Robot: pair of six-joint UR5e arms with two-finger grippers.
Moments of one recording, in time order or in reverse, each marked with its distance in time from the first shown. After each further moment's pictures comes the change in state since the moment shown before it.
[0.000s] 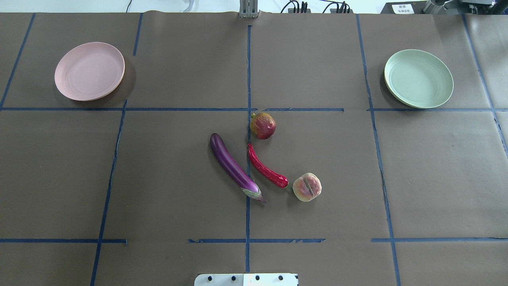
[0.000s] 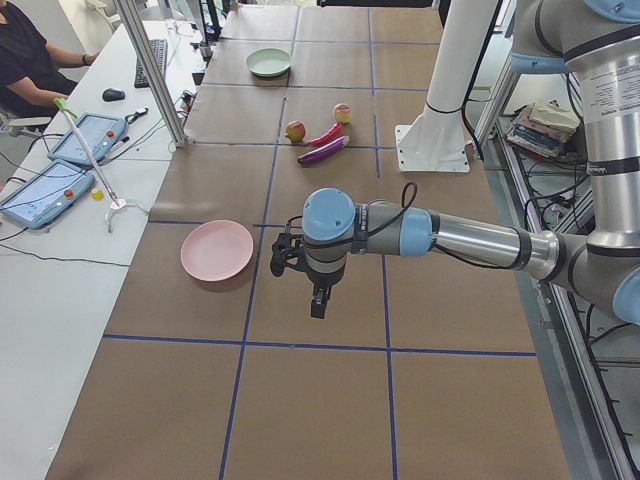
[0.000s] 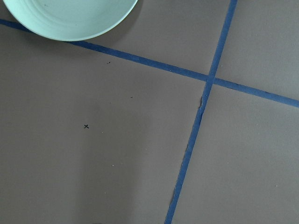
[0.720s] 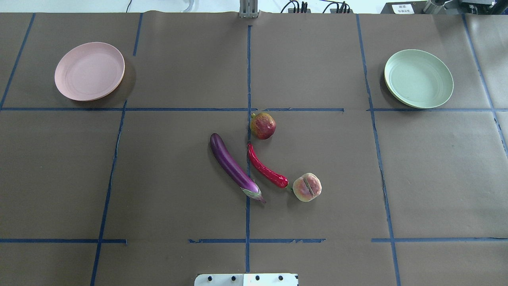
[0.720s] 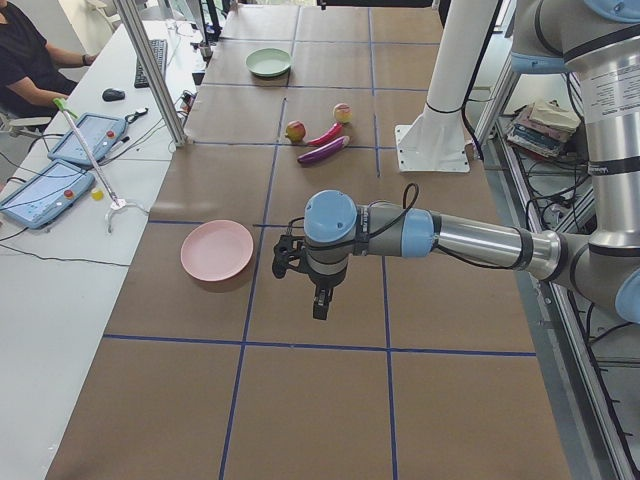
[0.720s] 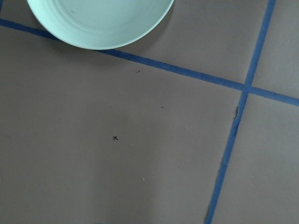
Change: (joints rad) left arm 0.001 0.004 0.000 -0.002 0.000 0.000; right arm -0.116 0.001 0.027 0.112 0.018 0.207
